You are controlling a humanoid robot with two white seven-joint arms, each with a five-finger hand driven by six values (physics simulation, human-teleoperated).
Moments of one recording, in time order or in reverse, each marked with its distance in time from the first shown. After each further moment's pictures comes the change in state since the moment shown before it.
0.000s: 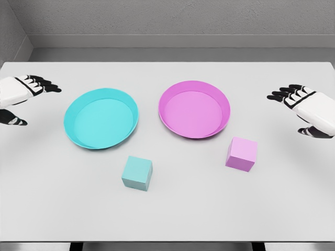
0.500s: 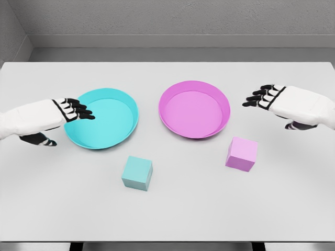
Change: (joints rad) left arm 0.090 -0.039 -0.019 -0.218 -0.053 0.000 0.000; right arm -0.311 0.086 0.109 0.000 0.002 -0.197 0.456
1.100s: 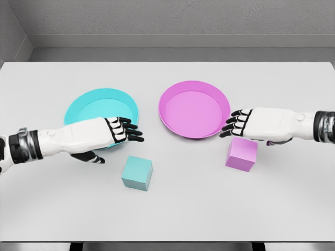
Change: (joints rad) left arm -0.043 -0.188 -0.142 -0.082 -0.033 0.000 0.000; right arm -0.132 0.101 0.131 0.000 0.021 -0.132 0.199
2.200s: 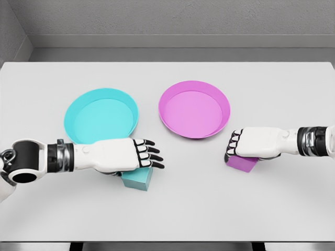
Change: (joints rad) left arm -0.094 -0.074 -0.189 -0.010 -0.242 0.000 0.000; right arm -0.005 0.021 0.114 0.032 0.044 0.004 -0.003
